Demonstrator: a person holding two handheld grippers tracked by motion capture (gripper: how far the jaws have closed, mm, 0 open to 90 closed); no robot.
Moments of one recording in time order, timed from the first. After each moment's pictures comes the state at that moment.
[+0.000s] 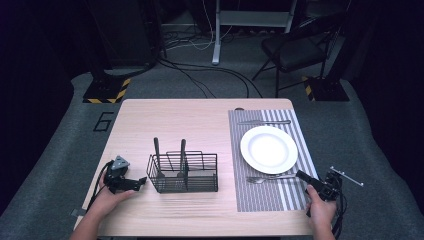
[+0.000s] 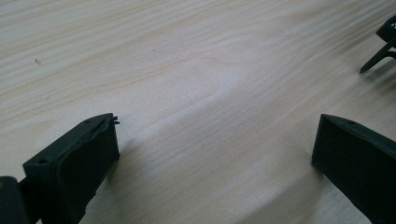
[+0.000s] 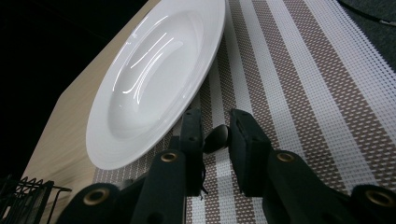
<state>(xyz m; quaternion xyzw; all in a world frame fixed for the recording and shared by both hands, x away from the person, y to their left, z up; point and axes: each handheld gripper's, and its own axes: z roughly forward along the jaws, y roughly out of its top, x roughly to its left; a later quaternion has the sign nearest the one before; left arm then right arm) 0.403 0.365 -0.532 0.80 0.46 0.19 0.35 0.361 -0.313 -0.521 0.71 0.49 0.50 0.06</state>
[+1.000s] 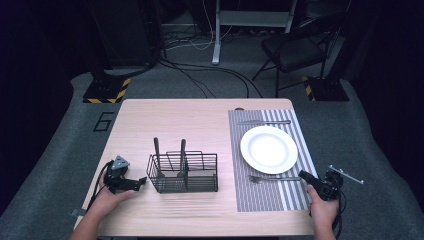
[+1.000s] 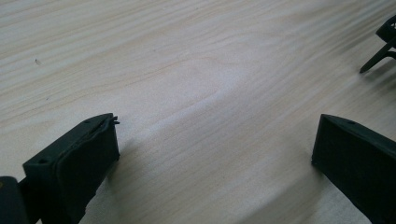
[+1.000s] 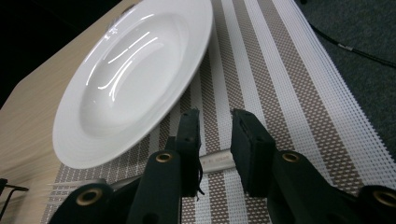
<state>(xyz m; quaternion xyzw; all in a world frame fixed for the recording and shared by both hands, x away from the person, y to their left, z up) 0.403 0.365 -0.532 0.80 0.45 0.19 0.35 0.360 -0.309 -0.511 0.70 0.52 0.46 0.13</state>
